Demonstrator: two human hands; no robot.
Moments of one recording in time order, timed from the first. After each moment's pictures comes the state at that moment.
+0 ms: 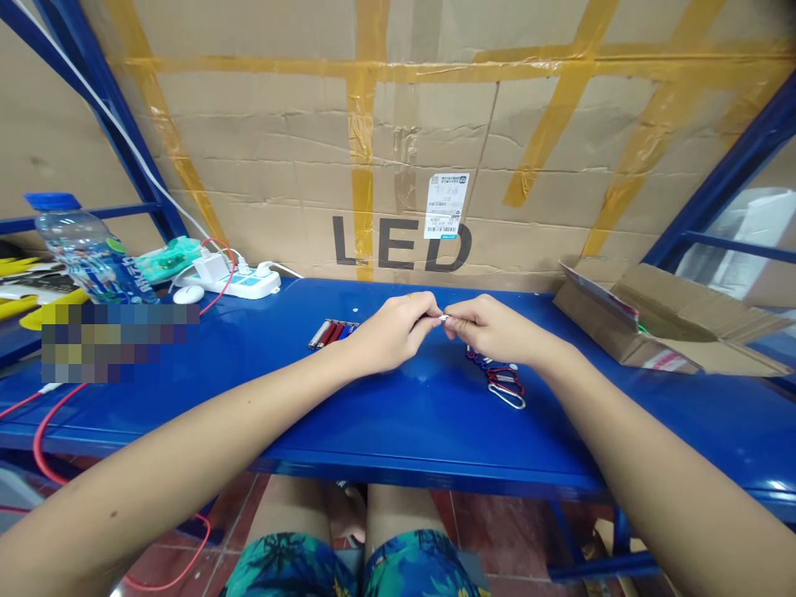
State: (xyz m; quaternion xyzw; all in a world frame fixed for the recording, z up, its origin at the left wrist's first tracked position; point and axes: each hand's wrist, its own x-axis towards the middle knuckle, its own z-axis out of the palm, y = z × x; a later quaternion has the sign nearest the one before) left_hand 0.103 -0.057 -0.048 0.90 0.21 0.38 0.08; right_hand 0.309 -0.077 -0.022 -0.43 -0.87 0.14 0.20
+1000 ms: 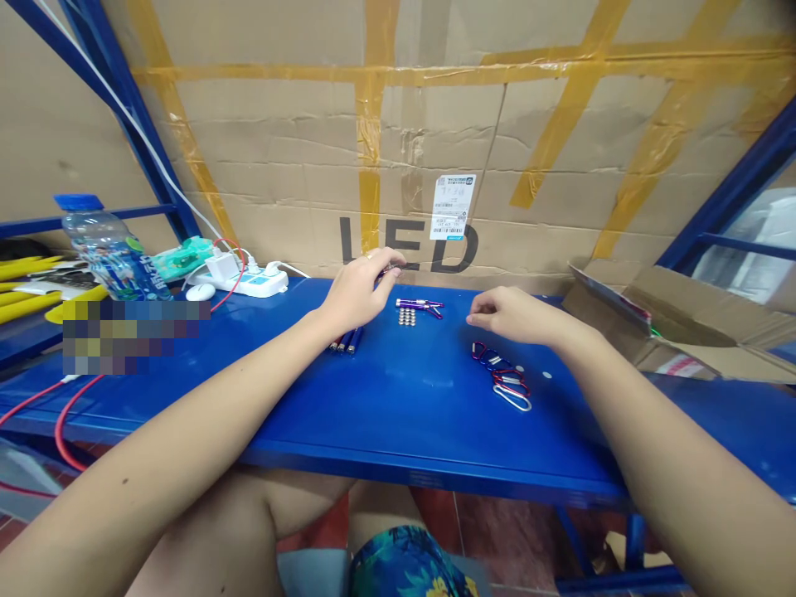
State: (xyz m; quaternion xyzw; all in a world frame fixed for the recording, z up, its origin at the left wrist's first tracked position) left_hand 0.064 -0.019 -0.029 0.84 0.34 0.42 -0.06; right_hand 0.338 -0.049 -0.023 -0.58 -0.80 0.08 0.13
